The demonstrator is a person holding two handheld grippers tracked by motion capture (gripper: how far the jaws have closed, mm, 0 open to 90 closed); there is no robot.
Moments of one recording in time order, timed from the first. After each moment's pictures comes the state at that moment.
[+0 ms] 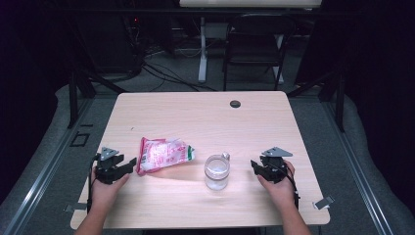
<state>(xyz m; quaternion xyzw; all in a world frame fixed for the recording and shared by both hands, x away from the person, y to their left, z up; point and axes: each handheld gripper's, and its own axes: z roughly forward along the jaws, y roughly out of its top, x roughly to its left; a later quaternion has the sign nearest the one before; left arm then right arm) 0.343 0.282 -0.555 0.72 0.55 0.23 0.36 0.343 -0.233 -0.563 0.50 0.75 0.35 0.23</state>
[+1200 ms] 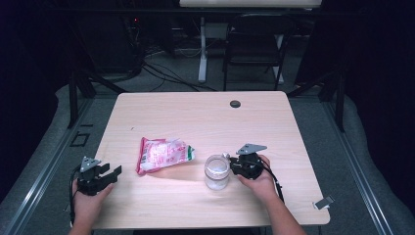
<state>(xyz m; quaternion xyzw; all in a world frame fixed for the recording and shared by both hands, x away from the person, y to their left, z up) 0.307 0.320 -0.554 0.70 0.57 0.23 0.36 0.361 -0.170 -0.559 0.38 0.82 0.40 0.14</state>
